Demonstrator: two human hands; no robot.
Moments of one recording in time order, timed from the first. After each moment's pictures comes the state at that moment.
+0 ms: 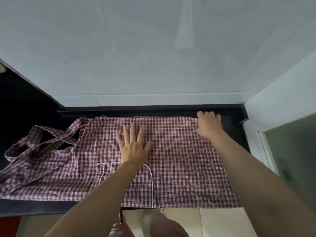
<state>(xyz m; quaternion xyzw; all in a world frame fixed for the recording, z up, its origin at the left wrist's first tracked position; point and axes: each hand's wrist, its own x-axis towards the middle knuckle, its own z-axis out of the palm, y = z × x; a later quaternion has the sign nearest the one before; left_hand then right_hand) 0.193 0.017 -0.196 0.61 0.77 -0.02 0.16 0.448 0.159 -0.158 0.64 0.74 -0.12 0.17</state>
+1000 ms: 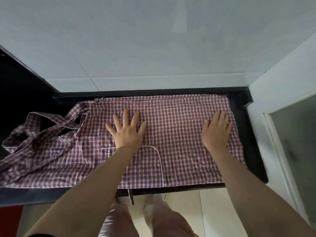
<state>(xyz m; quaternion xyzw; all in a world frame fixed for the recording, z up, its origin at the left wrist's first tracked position) 0.169 0.016 -0.203 0.57 0.80 -0.01 0.16 0.460 0.065 -0.213 0.79 0.61 -0.09 0.01</state>
